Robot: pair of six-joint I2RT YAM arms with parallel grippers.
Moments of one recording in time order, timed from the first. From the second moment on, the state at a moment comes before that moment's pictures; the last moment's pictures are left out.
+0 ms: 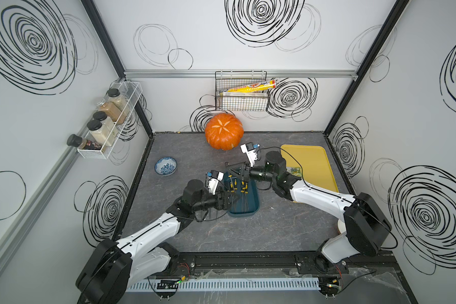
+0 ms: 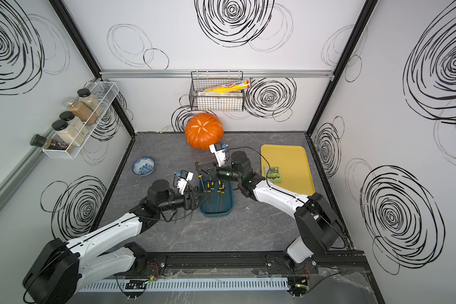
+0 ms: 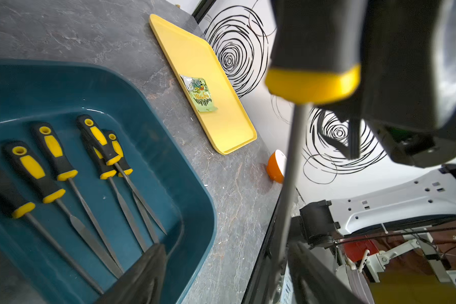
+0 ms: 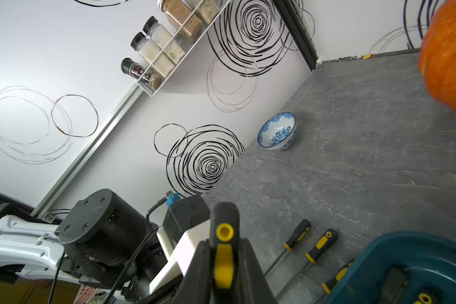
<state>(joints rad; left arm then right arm) -0.52 1.07 0.44 0.28 0.61 -0.65 0.72 1.54 0.96 0.46 -0.61 0.71</state>
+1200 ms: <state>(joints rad) -0.53 1.07 0.60 -0.06 0.41 -0.61 0.73 1.45 0.78 0.55 -0.60 0.69</state>
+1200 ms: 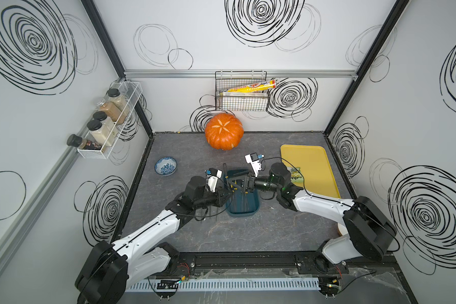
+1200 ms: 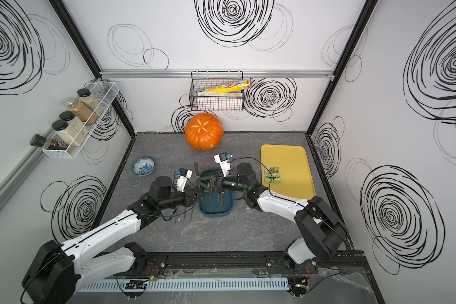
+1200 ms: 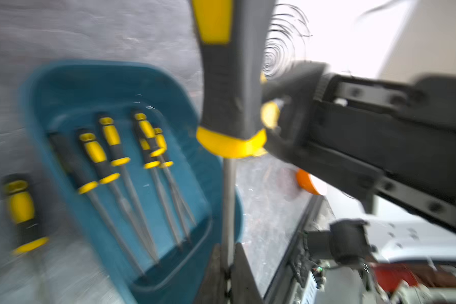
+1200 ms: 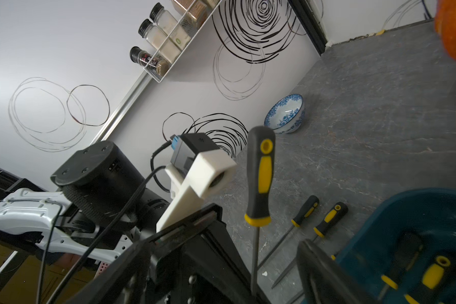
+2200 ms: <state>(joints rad) -0.39 1.56 0.94 -1.08 -0.10 -0.57 0.72 1.19 0.75 -0.03 -0.12 0.22</state>
